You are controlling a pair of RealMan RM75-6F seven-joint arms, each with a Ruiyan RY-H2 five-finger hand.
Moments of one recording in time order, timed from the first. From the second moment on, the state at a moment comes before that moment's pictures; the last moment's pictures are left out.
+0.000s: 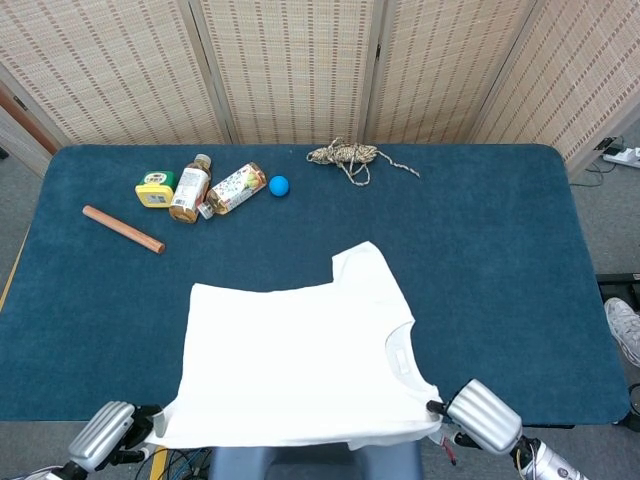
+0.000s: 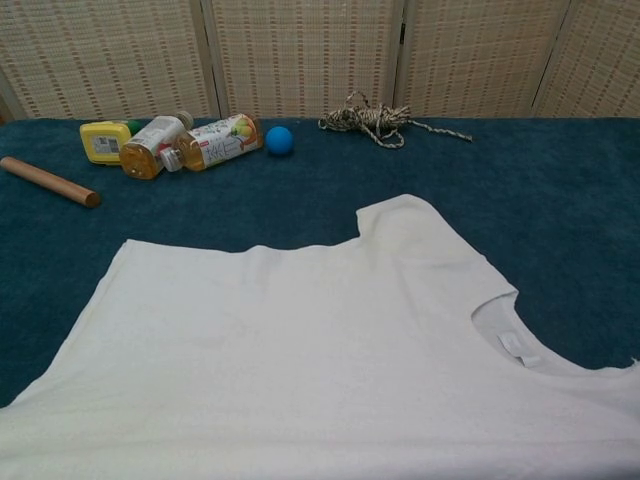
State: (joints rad) left arm -0.19 -1.13 0.32 -1.72 1.79 1.35 -0.36; right arm 0.28 -1.25 -0.32 -1.47 -2.02 1.49 0.01
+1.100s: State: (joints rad) left arm -0.39 -1.14 0.14 -1.67 1.64 1.08 -0.38; right arm 0.27 -1.31 -0.22 -1.50 -1.93 1.38 -0.03
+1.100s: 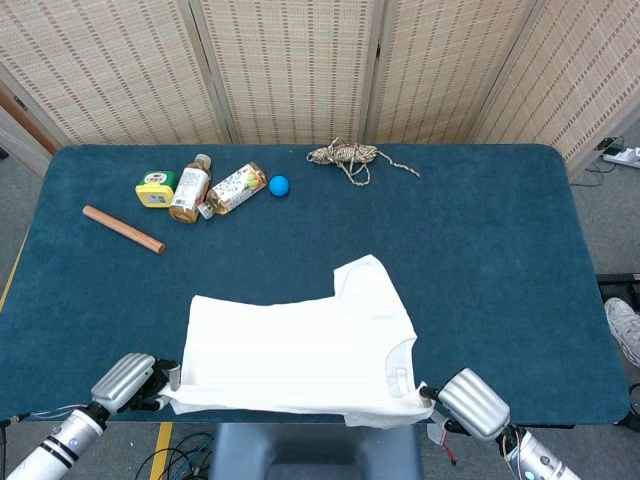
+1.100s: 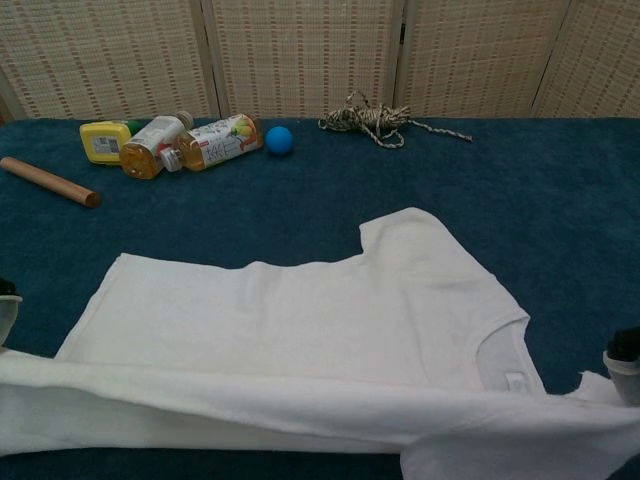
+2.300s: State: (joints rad) left arm -0.65 -1.35 -0.05 -1.39 1.34 0.71 -0.33; right arm 0.31 -1.42 -0.05 -1.52 -1.73 1.28 -0.24
